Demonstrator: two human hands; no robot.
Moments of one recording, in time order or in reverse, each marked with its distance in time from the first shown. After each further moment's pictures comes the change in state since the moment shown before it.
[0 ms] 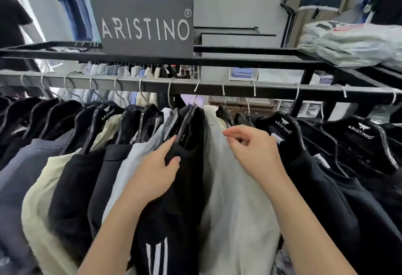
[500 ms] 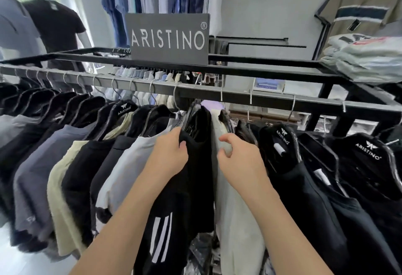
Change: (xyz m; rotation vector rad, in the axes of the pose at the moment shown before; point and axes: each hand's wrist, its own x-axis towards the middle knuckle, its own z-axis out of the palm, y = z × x) left_hand 0.008 0.045 0.025 0.252 0.296 0.066; right_hand -0.007 0.004 0.000 -0.168 -0.151 -0.118
